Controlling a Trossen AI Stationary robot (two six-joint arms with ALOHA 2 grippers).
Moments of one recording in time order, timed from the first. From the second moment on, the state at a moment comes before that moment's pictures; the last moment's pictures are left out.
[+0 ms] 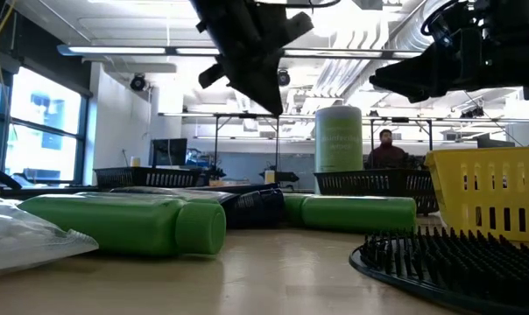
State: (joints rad) left arm -0.15 1.80 1.45 -0.59 -0.51 -0.71; right arm -0.07 0.85 0.11 0.75 0.07 -0.13
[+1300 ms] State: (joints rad) left arm -0.16 1.80 1.44 -0.73 -0.15 -0.93; right arm -0.07 0.85 0.11 0.75 0.08 -0.15
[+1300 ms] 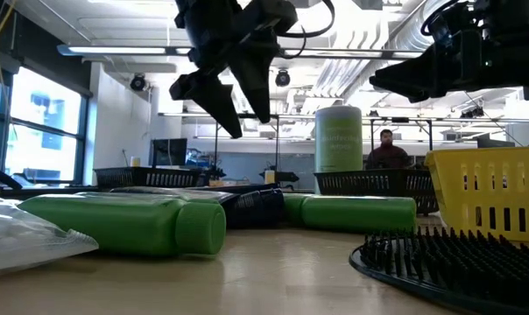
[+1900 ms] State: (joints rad) left arm -0.32 1.80 1.44 -0.89 -0.37 -1.43; right arm -0.07 0.85 0.11 0.75 0.07 -0.16
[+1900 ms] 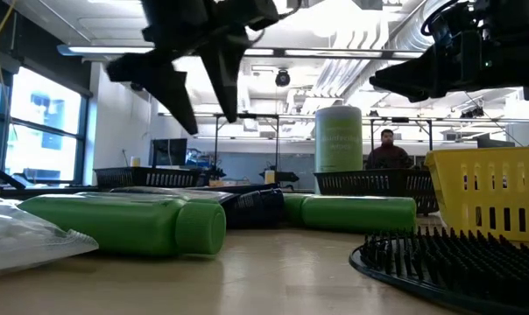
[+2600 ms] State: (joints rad) left arm -0.34 1.80 1.15 -0.47 -0.37 -1.60; right arm -0.07 0.85 0.11 0.75 0.08 -0.19
